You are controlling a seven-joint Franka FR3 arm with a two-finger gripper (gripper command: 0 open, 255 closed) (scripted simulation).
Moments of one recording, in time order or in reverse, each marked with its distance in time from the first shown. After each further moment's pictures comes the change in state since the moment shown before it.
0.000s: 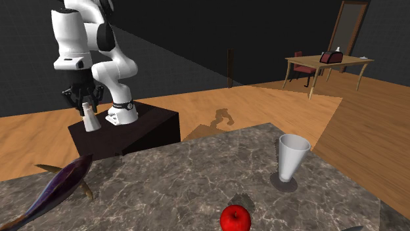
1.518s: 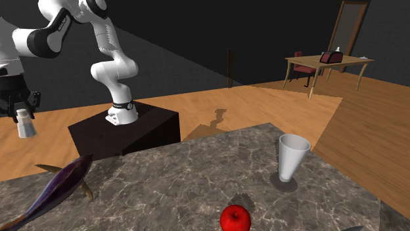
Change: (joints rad) arm -0.129 0.052 -0.395 0.078 -0.053 0.063 -0.491
